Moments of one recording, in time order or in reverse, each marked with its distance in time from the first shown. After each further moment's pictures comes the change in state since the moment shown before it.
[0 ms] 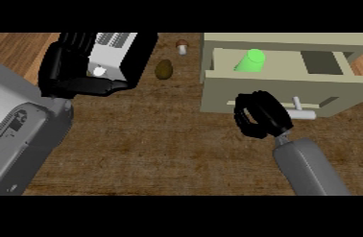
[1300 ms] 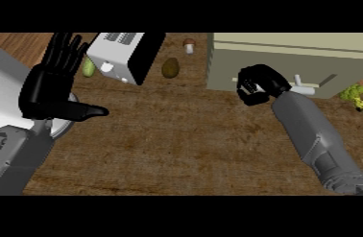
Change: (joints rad) left arm 0.179 0.027 0.089 -0.047 -0.001 -0.212 -0.064; right arm -0.516 -0.007 -0.246 0.885 -0.060 -0.031 -0.360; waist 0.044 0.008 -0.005
